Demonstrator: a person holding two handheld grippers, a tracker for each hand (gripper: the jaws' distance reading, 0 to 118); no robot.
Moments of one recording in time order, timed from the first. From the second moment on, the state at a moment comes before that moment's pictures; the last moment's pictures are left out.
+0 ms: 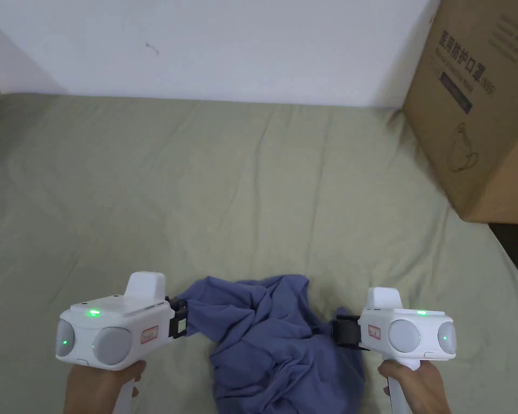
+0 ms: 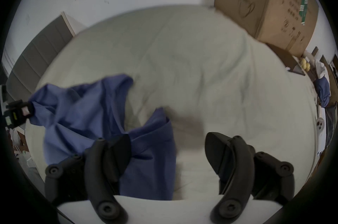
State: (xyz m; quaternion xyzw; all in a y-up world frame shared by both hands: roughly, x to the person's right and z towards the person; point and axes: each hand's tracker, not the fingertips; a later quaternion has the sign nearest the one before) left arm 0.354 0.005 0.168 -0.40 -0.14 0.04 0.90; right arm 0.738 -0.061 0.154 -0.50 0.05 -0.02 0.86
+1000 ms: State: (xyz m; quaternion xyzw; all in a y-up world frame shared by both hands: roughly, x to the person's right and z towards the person) left arm 0.259 0.208 0.153 -0.22 -0.07 0.11 0.97; right arm 0.772 0.239 0.196 -0.18 0.07 -0.03 0.98
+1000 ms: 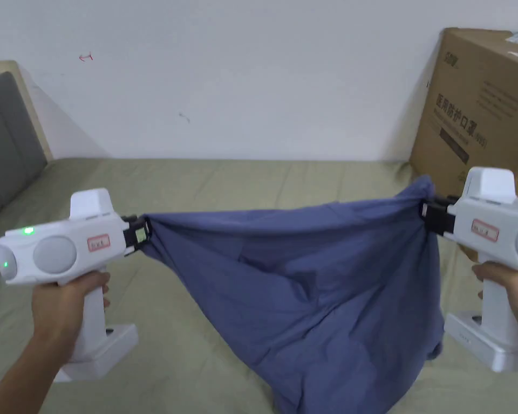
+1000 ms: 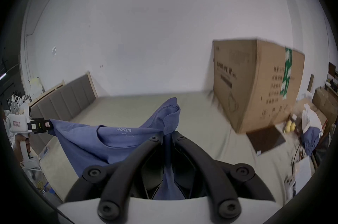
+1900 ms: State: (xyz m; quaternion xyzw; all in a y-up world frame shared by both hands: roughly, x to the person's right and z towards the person) left arm 0.273 0.288 -0.041 -0.17 -0.03 0.00 0.99; right arm 0.763 0.279 0.041 -0.09 0.07 -0.04 0.99
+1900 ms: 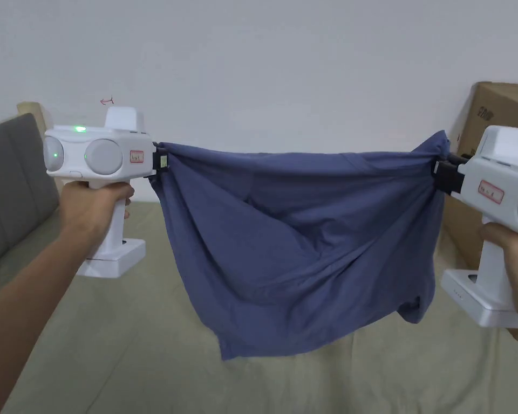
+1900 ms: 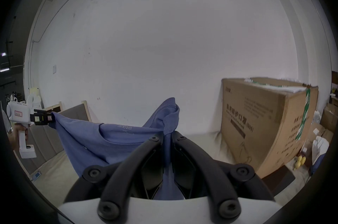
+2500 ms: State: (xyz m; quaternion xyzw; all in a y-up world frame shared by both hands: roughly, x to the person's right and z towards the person) left arm 0.251 0.054 0.145 -0.34 -0.06 0.03 0.94; right arm 0.761 0.071 0.181 -0.27 0.08 -0.10 0.95
